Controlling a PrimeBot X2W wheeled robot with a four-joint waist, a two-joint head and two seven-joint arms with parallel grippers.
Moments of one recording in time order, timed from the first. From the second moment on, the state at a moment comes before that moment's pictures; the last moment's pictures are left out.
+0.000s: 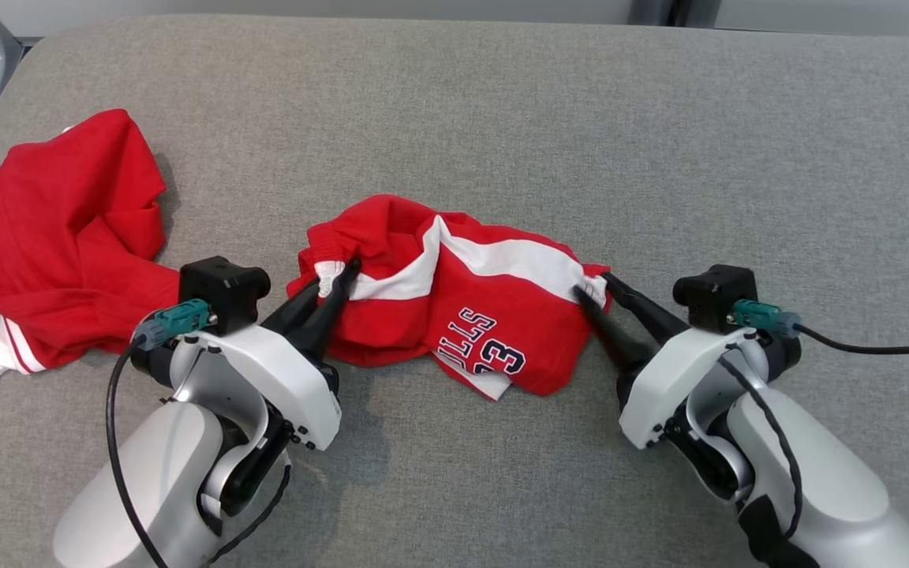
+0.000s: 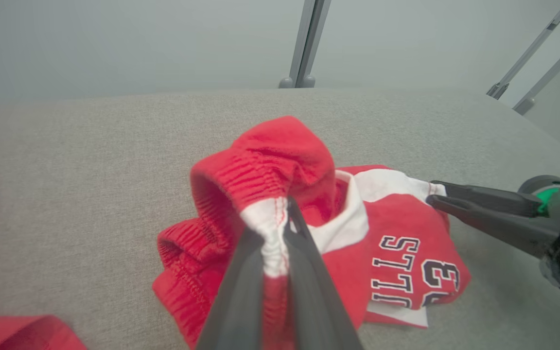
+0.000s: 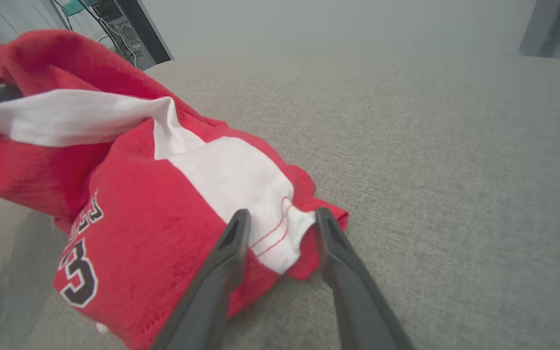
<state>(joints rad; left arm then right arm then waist) -0.46 0.35 -0.59 0.17 -0.70 0.02 0.08 -0.55 -0.17 0.57 0.52 0.52 0.13 -0.03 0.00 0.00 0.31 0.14</state>
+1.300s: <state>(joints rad) -0.67 0.50 -0.42 -0.39 -0.61 0.16 0.13 -0.56 -0.24 0.00 -0.42 0.30 0.13 0.10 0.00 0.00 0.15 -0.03</state>
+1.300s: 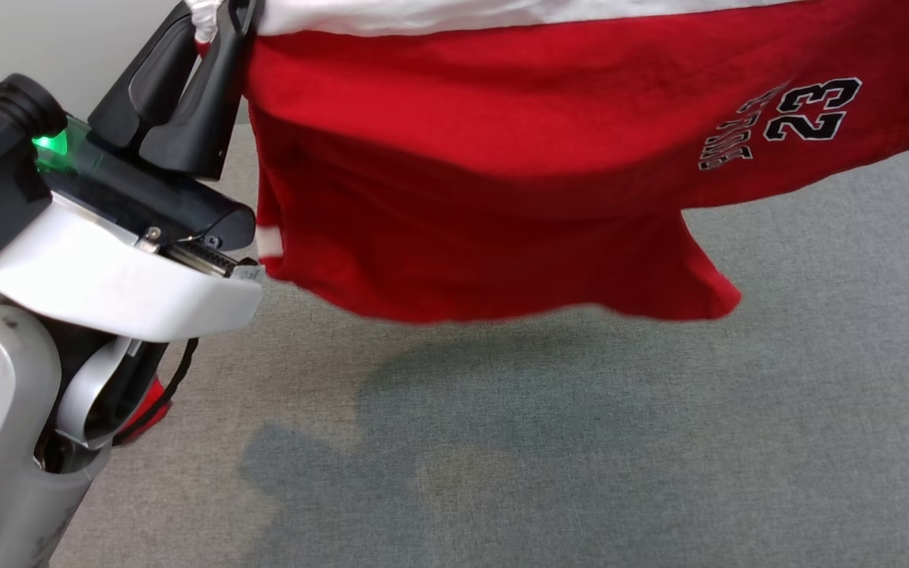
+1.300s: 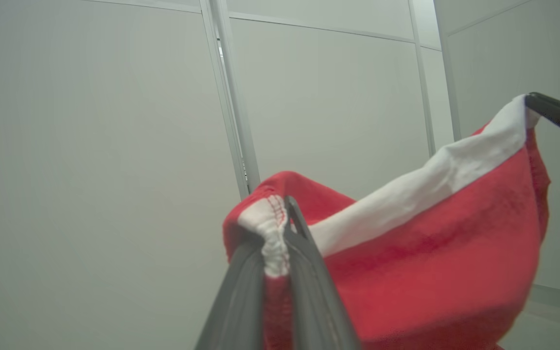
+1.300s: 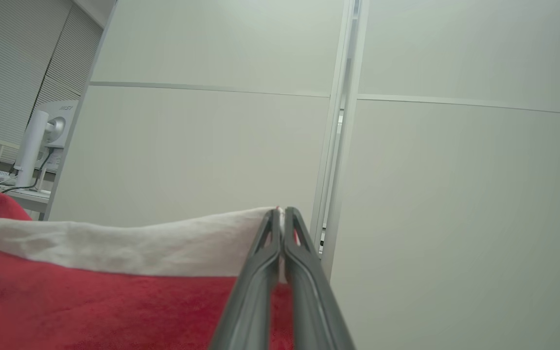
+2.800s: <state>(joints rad) -1.14 0.11 -0.47 0.95 -0.63 -0.12 -0.26 -1.09 -0.24 0.43 0.75 0.63 0.13 -0.26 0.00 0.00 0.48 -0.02</state>
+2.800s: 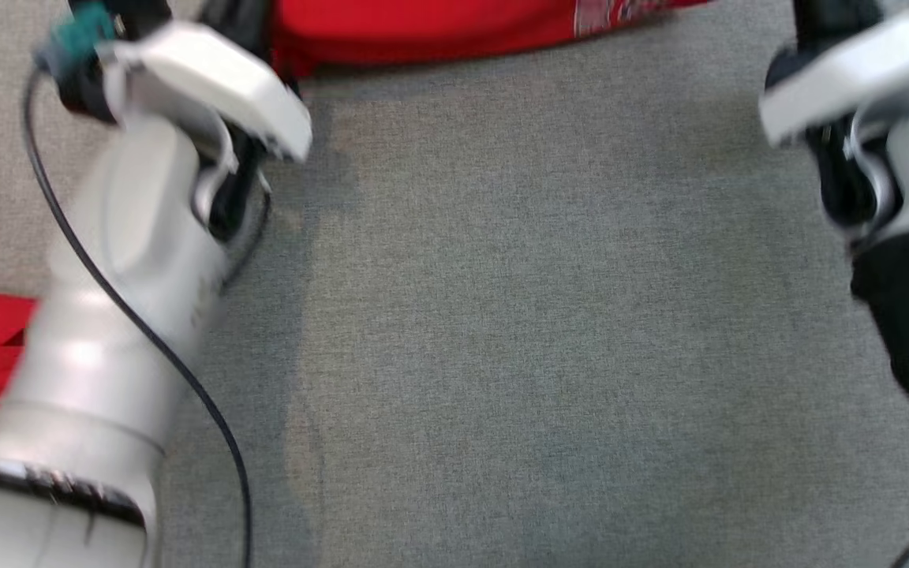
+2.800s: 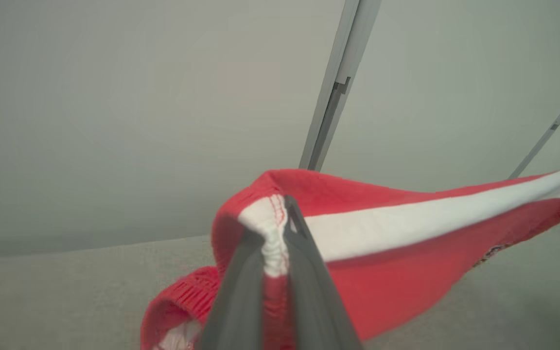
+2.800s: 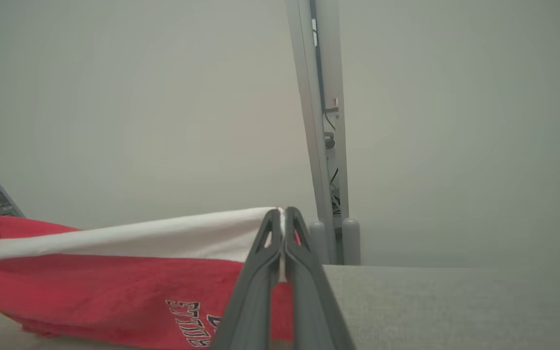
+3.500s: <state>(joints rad) -0.33 0.18 -0.48 0.42 -0.58 -0.12 -0.12 -0.20 -0.28 0.31 0.29 0.67 0.13 -0.23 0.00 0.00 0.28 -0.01</state>
